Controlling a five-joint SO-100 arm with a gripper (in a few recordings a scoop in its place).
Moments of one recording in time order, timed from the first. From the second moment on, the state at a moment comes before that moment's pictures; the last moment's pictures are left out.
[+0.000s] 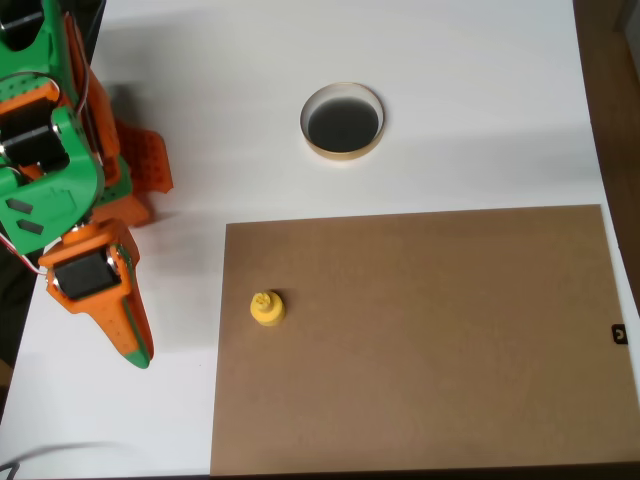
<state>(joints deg) 22.6 186.2 171.6 53.1 -1.2</state>
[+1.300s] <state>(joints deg) 28.4 186.2 167.5 53.0 -2.1</state>
